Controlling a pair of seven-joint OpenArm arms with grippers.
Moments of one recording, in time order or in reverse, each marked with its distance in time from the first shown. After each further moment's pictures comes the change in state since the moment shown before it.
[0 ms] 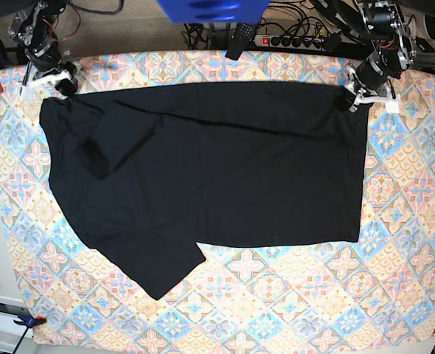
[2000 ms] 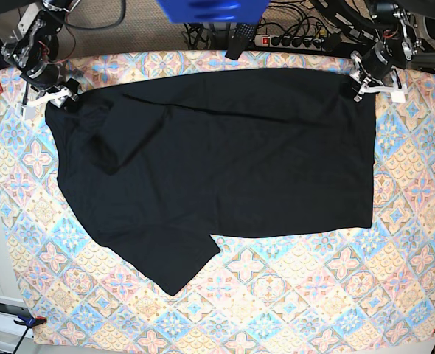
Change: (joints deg) left arm 3.0 -0.2 -1.7 2.7 1.0 0.3 0.4; right arm 7.1 -0.5 -0.1 3.8 -2.9 -2.2 -10.7
